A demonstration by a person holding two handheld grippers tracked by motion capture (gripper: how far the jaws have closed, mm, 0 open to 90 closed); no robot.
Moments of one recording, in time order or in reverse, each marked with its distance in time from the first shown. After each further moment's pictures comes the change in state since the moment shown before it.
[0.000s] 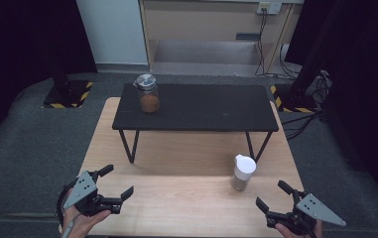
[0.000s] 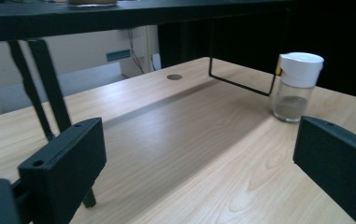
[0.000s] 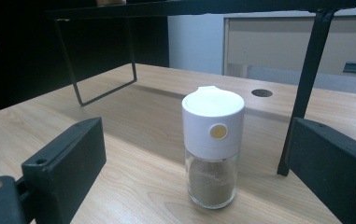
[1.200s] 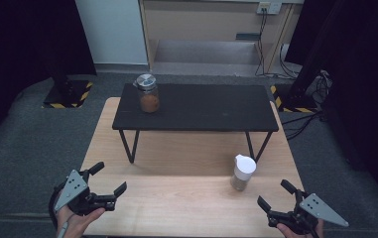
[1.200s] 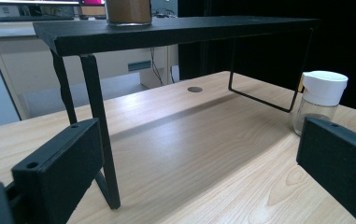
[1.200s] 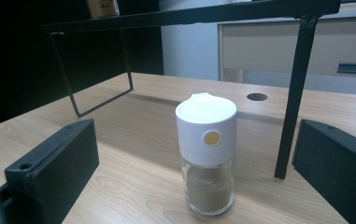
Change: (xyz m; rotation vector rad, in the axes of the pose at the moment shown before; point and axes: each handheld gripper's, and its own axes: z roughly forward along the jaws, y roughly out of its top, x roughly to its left) left arm -0.002 -0.005 -0.010 -0.055 0.062 -0.030; right arm 0.000 -0.004 -0.001 -0.035 -0.019 0.034
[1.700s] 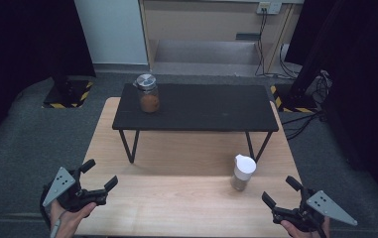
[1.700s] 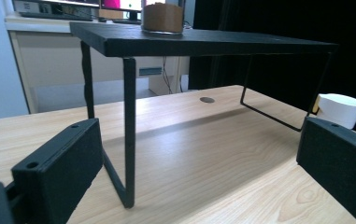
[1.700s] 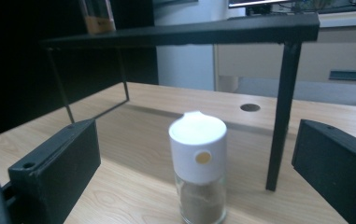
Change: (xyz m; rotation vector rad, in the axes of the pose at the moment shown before) left arm 0.012 -0.006 -0.009 -0.038 0.058 -0.074; right arm -0.001 0.016 -0.006 -0.025 -0.011 0.005
